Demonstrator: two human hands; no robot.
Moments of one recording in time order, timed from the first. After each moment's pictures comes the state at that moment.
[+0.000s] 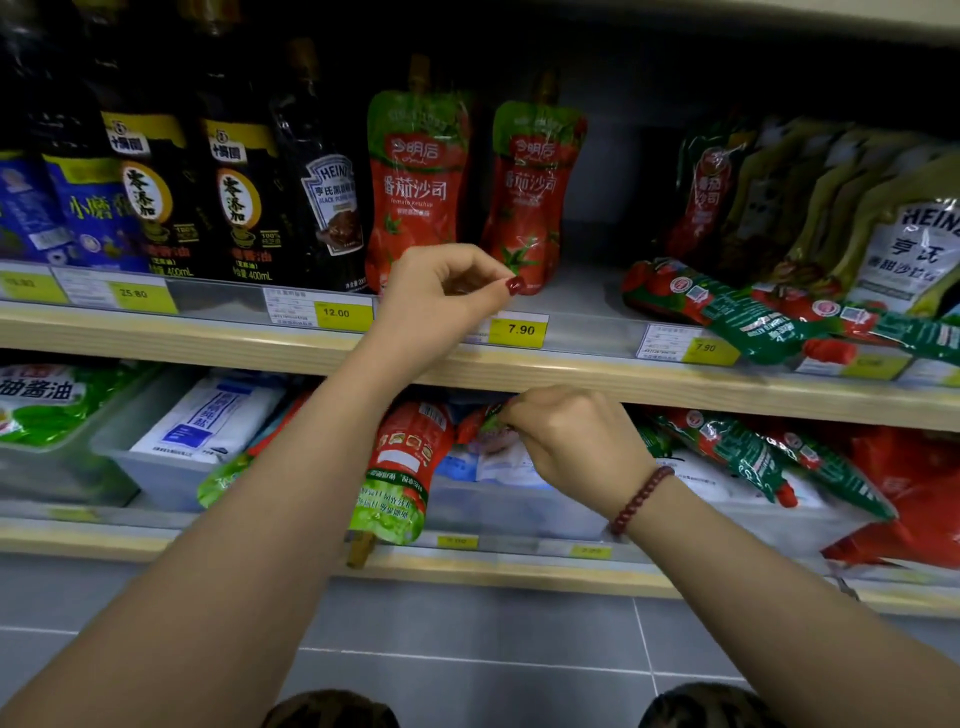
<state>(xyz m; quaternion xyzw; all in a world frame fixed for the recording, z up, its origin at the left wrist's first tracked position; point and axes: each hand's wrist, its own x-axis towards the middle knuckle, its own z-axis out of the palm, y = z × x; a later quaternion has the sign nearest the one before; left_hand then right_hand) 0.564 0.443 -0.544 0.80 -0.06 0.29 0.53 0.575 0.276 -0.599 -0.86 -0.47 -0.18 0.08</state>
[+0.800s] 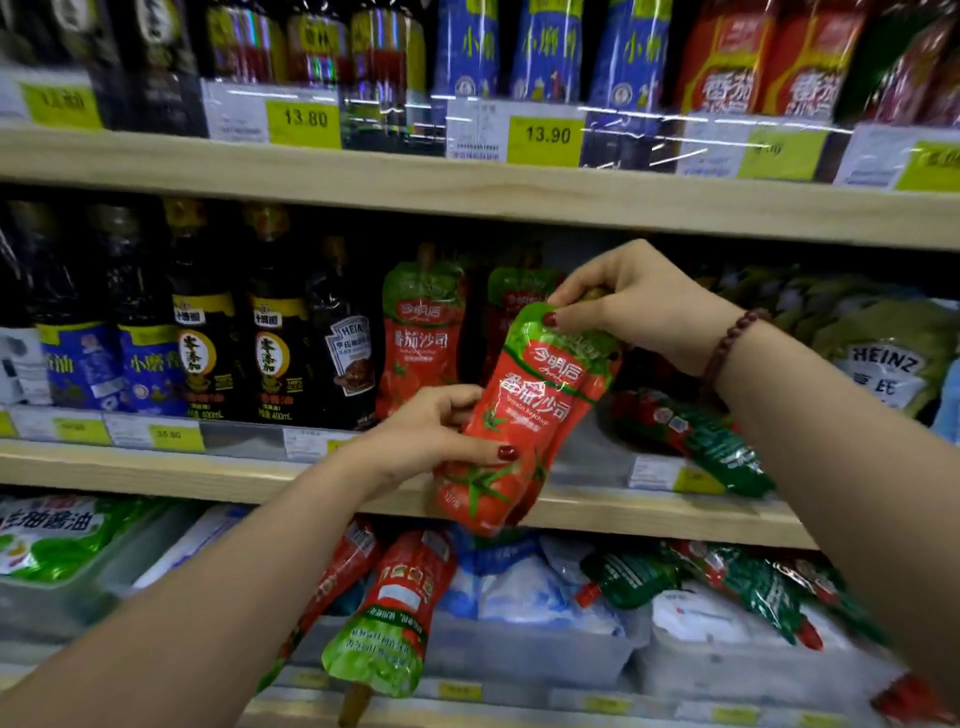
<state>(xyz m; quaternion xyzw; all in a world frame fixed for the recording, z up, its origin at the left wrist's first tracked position) 0.576 0.466 -0.528 0.78 -0.10 0.02 0.62 0.645 0.276 -0.412 -0.82 -0.37 -0.05 0.43</state>
